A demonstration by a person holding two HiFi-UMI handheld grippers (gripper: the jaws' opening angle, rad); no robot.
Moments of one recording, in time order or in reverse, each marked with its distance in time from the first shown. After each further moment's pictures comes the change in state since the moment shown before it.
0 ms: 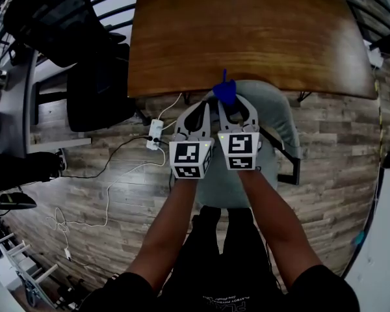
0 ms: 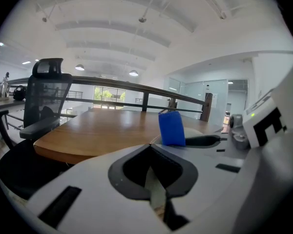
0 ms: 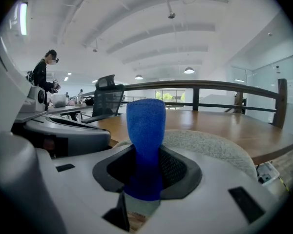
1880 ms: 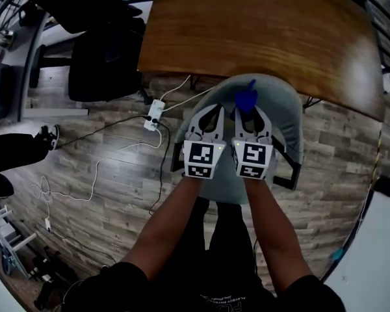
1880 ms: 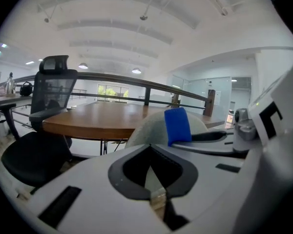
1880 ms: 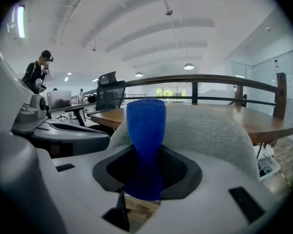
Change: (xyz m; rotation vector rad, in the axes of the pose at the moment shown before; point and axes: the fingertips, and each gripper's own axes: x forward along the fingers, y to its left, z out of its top) left arm -0.012 -0.014 -0.053 -0.014 0.032 0.045; right arm -0.024 0.002 -0.049 0.026 0.041 0.024
